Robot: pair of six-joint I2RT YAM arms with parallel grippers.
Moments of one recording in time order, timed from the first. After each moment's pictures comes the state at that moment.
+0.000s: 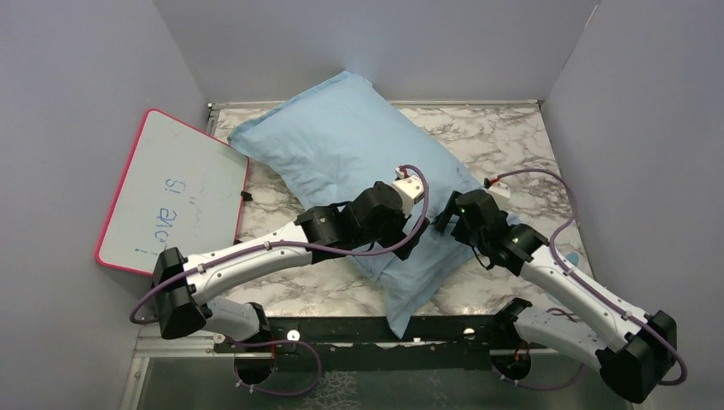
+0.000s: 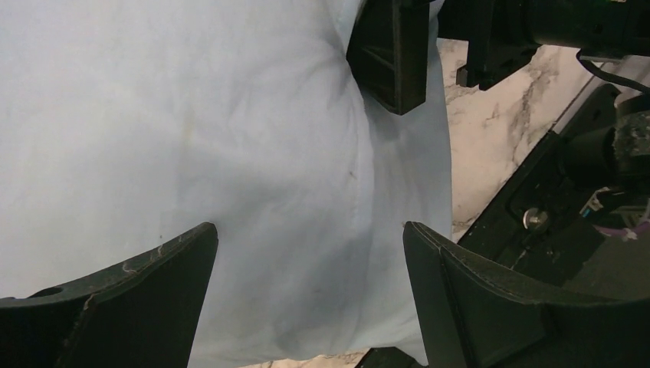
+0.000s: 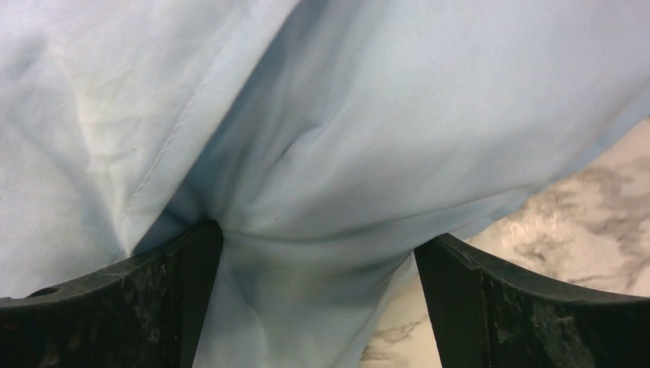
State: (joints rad) left arm -1.13 1.34 1.21 -0.47 -0.16 -0.24; right arm 0.63 0.90 0.70 -0.62 0.44 0.88
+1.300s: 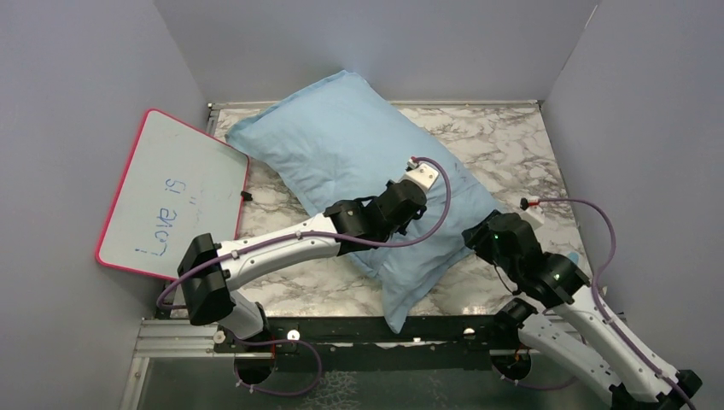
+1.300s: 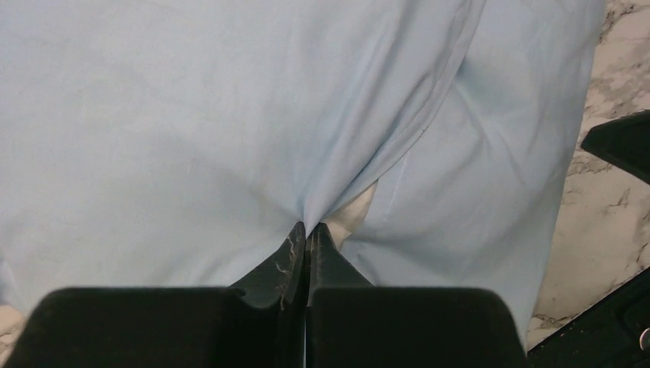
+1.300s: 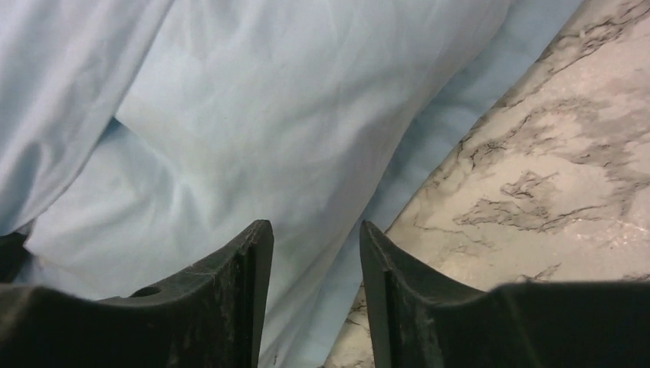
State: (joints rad) left arm -1.13 1.53 1.34 -0.47 -0.48 -0.22; right arm 0.63 0.57 0.69 -0.83 0.46 1.03
